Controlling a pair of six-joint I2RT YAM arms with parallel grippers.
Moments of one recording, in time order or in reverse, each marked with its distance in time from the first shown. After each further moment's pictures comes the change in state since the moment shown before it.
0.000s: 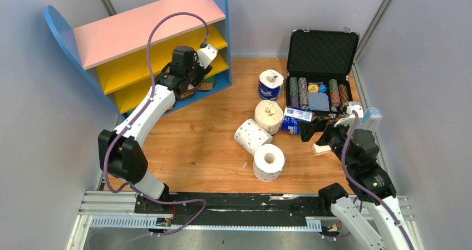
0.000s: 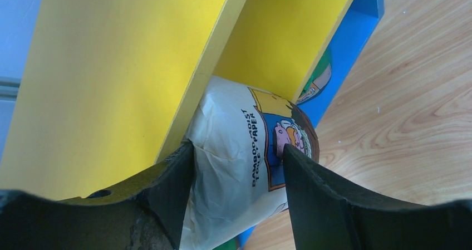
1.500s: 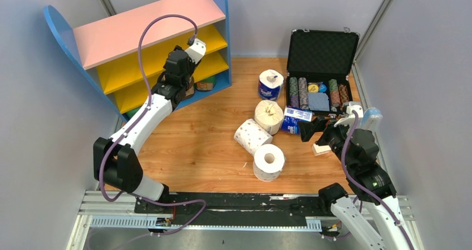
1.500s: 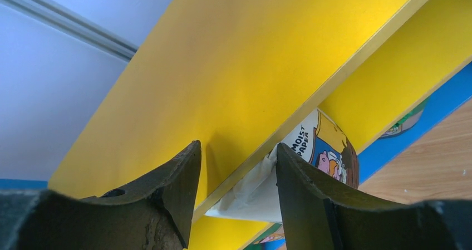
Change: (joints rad) left arm 0.007 -0.088 -0.159 0.311 -0.253 -0.008; right arm 0.000 0.001 0.000 0.000 0.000 0.000
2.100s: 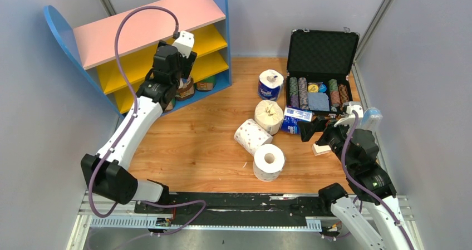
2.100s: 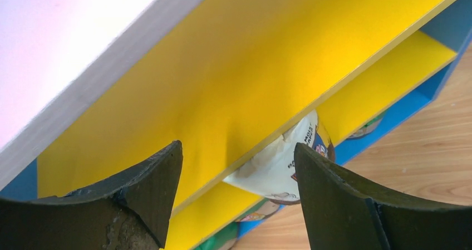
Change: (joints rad) left arm 0.009 -0.093 0.086 -0.174 0.027 -0.175; right arm 0.000 0.000 0.000 0.000 0.000 0.003
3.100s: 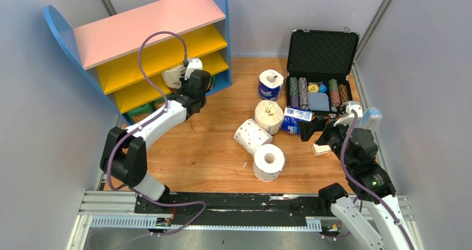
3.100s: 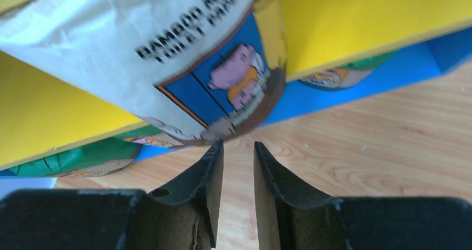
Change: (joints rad) left arm -0.168 0.151 -0.222 0.021 -0.352 -0.583; right arm 0.000 0.009 0.000 0.000 0.004 0.001
